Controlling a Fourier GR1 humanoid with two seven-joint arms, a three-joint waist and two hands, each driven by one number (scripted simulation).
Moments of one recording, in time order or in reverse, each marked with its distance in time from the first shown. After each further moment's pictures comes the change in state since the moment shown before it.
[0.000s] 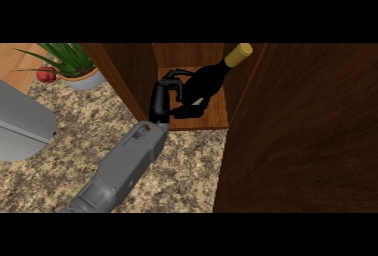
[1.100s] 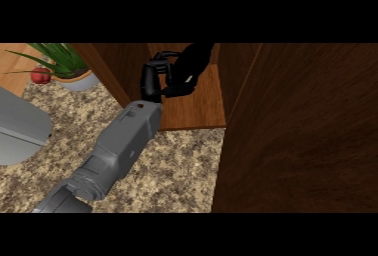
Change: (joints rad) left arm -0.247 0.008 0.178 0.377 0.117 -0.073 -0.127; right arm 0.035 0.038 0.037 0.004 -0.017 0.020 -0.036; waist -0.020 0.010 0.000
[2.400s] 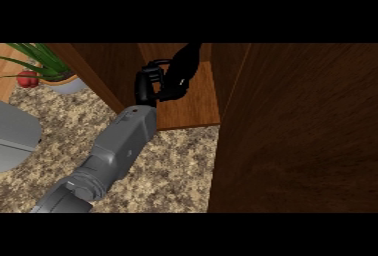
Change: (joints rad) left arm -0.013 0.001 0.100 0.128 0.036 -0.042 0.025; right arm -0.054 0.026 0.030 0.010 -0.007 -0.002 -0.008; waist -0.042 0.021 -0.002
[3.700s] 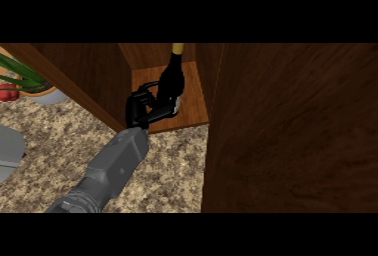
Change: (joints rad) left arm 0.179 0.003 0.005 -0.029 0.126 -0.158 -0.079; right arm -0.001 0.042 0.019 0.014 -0.036 0.019 -0.030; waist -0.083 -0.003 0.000
